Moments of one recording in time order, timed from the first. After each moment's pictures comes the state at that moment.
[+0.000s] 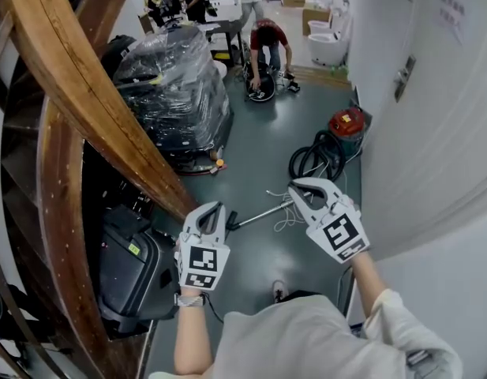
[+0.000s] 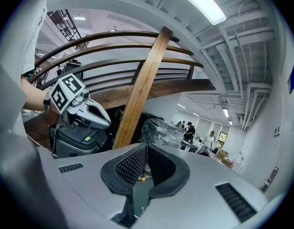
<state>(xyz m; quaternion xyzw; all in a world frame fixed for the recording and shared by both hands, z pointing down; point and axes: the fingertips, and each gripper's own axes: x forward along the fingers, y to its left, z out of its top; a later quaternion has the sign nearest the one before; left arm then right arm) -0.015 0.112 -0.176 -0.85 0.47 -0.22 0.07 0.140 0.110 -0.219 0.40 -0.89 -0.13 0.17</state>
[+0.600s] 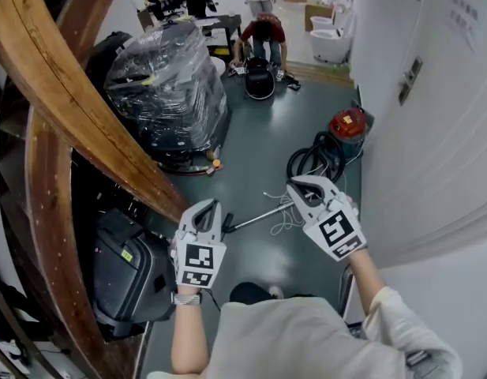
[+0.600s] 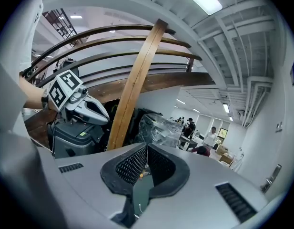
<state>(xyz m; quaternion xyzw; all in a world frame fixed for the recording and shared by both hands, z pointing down) 0.009 0.053 -0.166 -0.85 0.48 -0.23 0.06 0.171 0.045 -0.200 0.40 -0.89 -0.12 0.19</state>
